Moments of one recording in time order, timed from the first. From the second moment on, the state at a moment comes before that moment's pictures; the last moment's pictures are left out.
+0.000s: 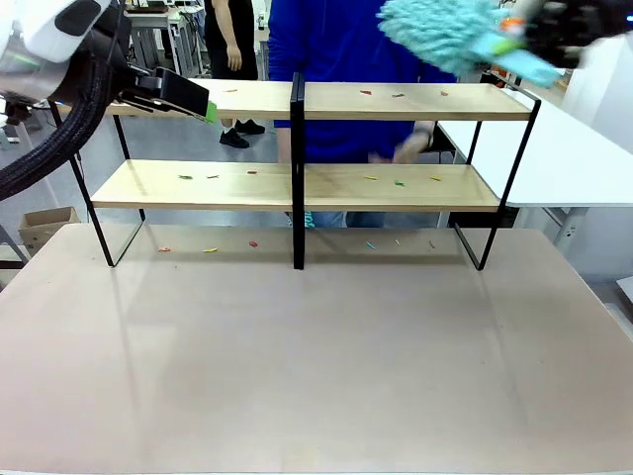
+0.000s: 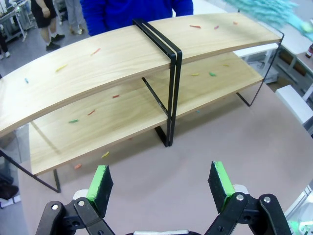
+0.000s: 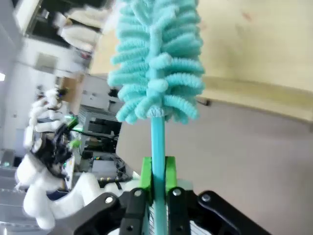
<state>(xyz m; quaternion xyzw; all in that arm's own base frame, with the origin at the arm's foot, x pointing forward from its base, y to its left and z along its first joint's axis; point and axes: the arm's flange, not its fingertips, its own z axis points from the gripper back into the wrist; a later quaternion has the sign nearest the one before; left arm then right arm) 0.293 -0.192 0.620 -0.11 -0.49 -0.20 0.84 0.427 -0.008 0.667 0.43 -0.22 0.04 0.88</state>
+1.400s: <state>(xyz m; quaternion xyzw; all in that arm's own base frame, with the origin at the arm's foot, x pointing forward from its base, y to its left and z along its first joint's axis) 0.293 -0.192 0.620 -0.11 -0.49 -0.20 0.84 0.258 -0.200 0.661 0.29 -0.31 -0.04 0.90</state>
